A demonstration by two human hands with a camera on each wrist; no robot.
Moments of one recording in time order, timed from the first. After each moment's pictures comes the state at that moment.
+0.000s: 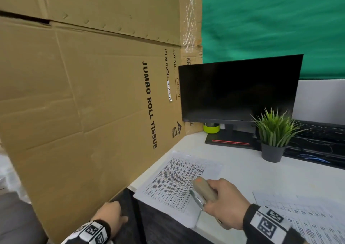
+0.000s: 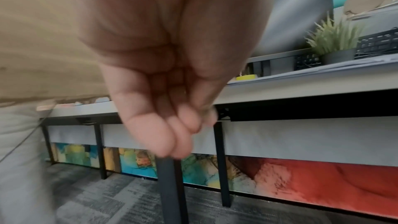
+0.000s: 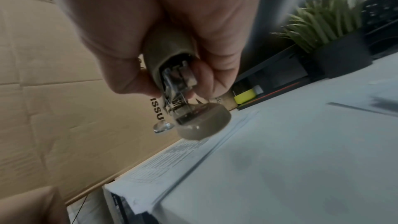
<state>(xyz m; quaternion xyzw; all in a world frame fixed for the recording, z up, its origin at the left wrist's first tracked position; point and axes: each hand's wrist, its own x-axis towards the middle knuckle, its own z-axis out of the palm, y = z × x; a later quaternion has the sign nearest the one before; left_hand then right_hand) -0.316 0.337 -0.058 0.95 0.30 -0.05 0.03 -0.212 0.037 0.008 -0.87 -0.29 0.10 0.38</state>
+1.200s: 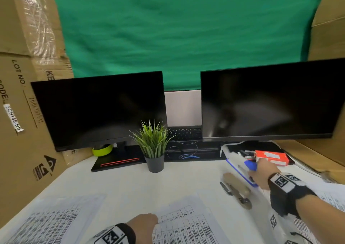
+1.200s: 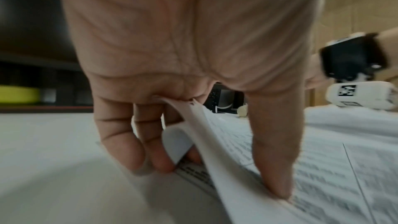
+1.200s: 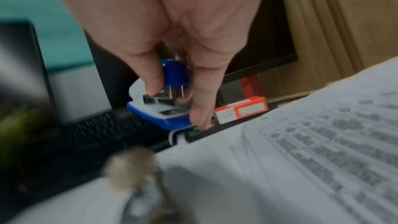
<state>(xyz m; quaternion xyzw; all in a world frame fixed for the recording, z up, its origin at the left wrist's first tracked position) -0.120 -0.015 -0.011 0.96 -0.16 -0.24 0.05 -0.078 -0.370 0.013 -0.94 0.26 -0.03 0.22</state>
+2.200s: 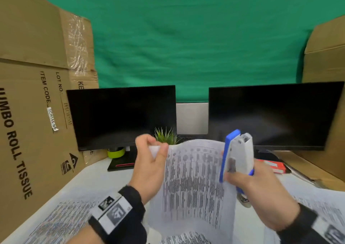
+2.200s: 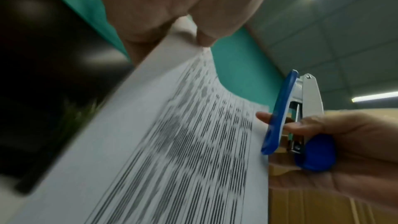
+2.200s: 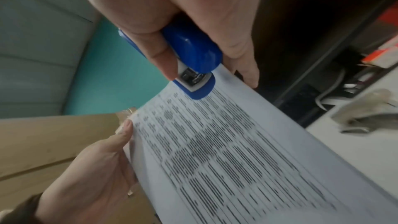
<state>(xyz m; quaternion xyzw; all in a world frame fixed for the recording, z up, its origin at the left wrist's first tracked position) -0.209 -0.011 0.118 0.76 -0.16 0.24 0.59 -0.266 -0.222 0.113 -0.75 -0.03 -0.16 0.64</state>
